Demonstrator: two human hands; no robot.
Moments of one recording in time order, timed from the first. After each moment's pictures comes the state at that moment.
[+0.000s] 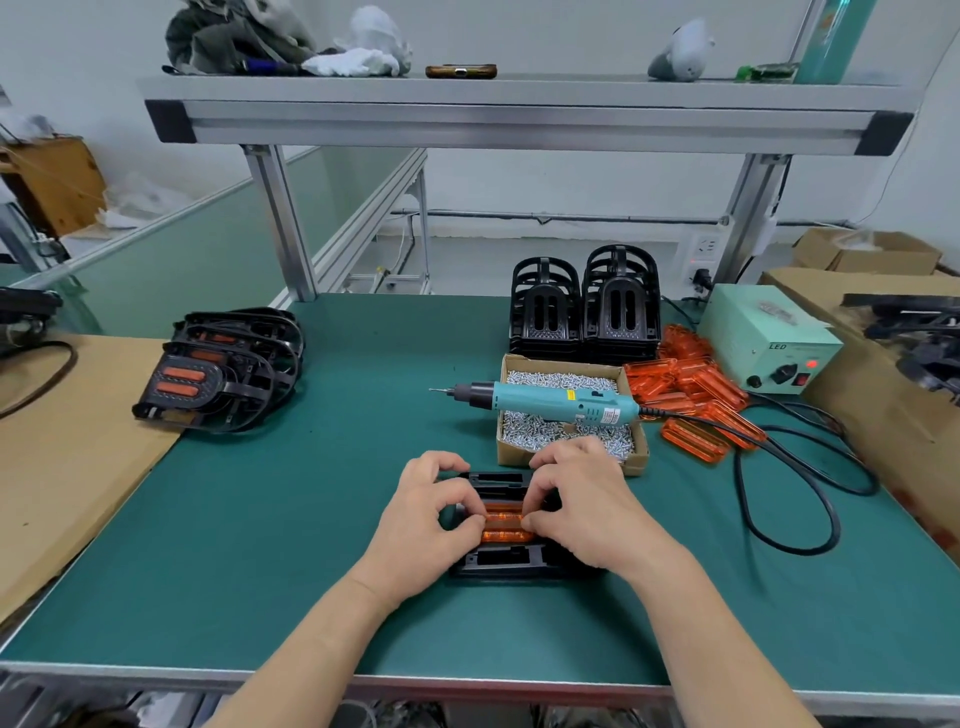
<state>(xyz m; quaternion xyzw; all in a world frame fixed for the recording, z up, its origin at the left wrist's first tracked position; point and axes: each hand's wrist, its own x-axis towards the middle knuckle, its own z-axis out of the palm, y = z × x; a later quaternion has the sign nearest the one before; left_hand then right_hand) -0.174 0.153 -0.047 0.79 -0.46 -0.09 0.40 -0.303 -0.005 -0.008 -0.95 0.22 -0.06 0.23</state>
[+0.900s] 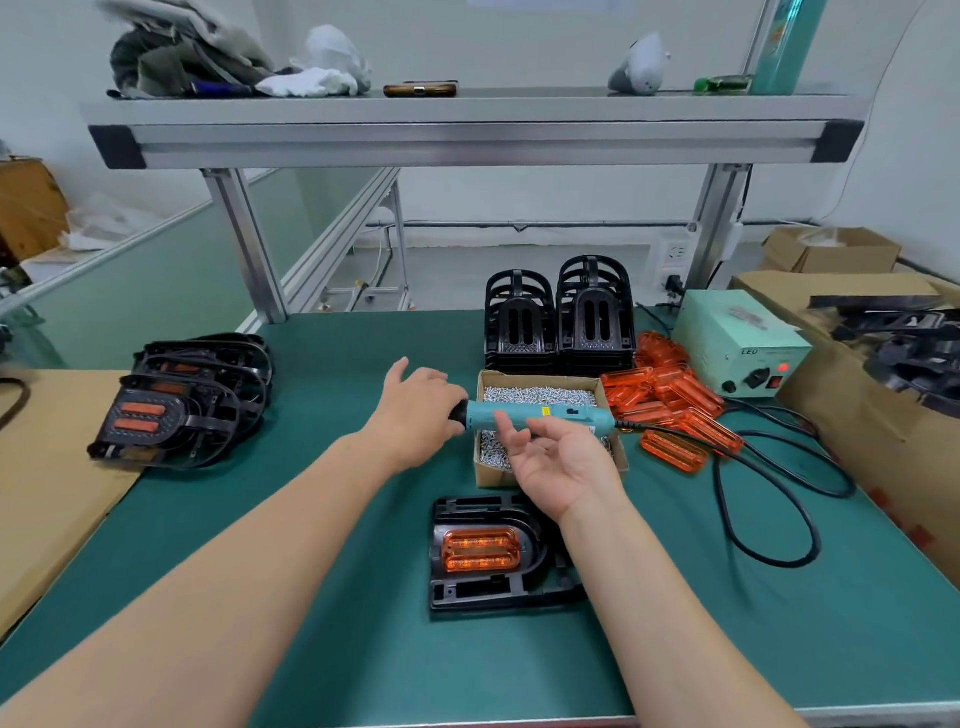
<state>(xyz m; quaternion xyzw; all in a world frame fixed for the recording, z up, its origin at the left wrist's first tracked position) -0.081 0.048 0.007 0.83 -0.55 0.06 0.00 -0.249 -0.026 0.013 -0.11 0.30 -0.26 0.91</state>
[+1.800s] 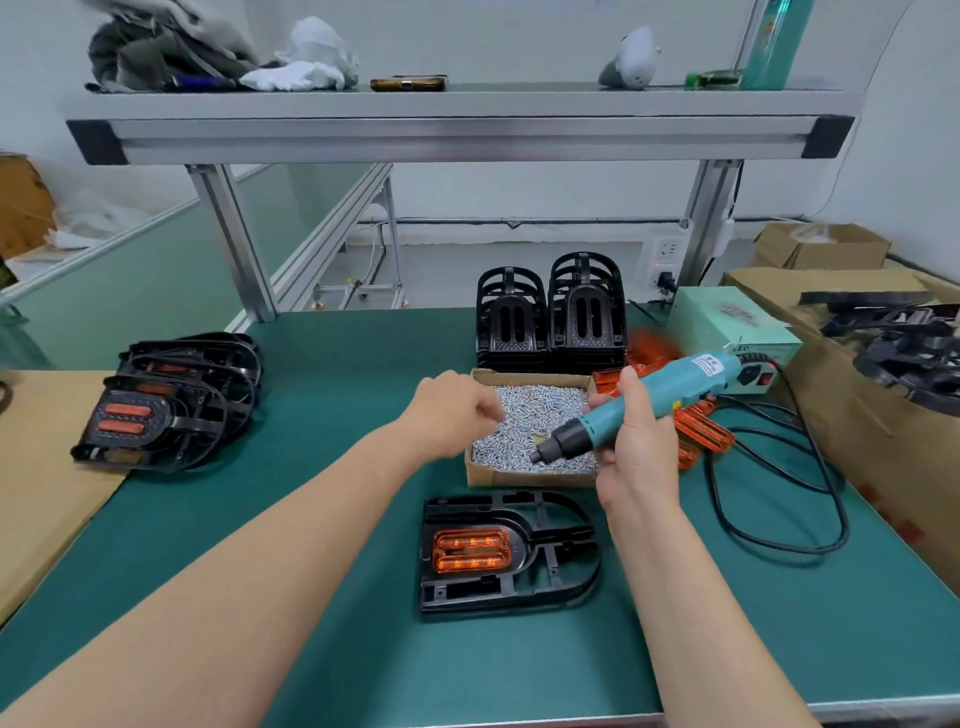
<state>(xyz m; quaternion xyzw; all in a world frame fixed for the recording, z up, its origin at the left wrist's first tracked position) -0.123 0.030 0.034 0.82 -0.54 -0.09 0.14 -0.283 -0.064 0.010 -0.31 0.34 -0.49 0.74</state>
